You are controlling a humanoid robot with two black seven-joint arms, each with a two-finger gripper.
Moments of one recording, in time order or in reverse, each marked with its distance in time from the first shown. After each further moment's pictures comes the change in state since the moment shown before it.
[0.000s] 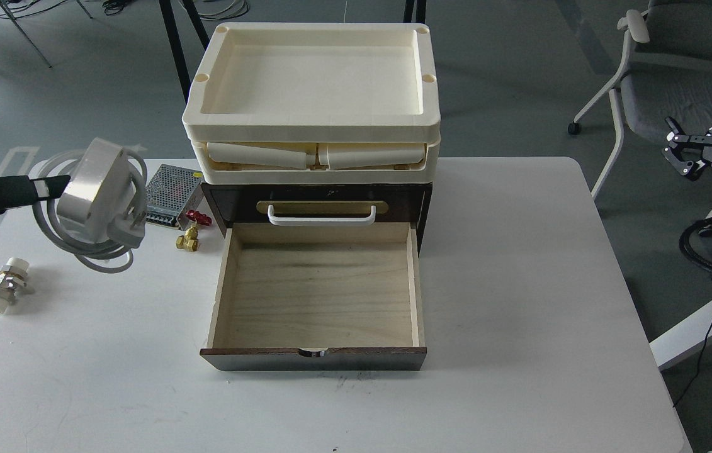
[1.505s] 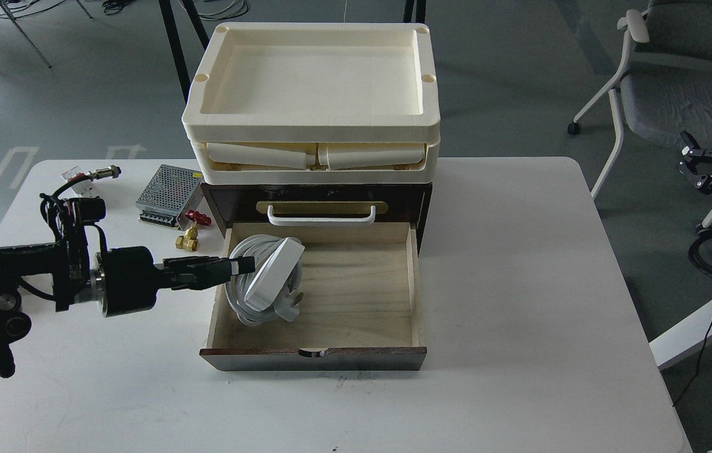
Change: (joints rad) left arm 0.186 -0.624 0.077 0.252 0.269 0.239 0.030; right arm -0.020 0.009 0.005 -0.061 0.000 0.000 0.002
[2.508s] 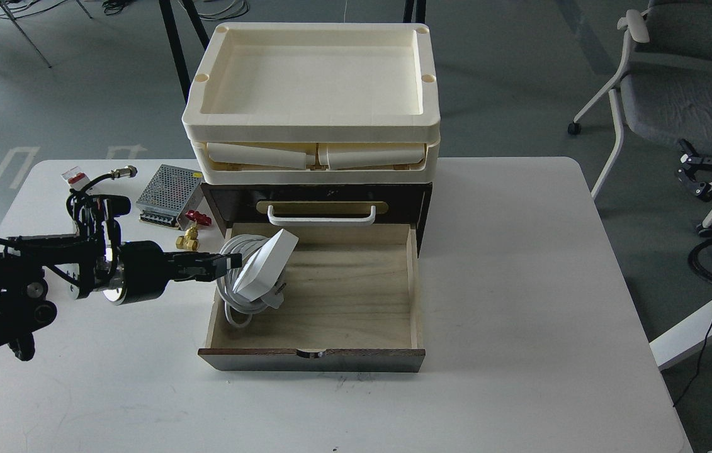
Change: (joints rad) left arm -0.030 -0.152 0.019 0.125 0.025 -0.032 0.205; right arm -0.016 0.002 -0.002 -0.002 0.000 0.000 0.000
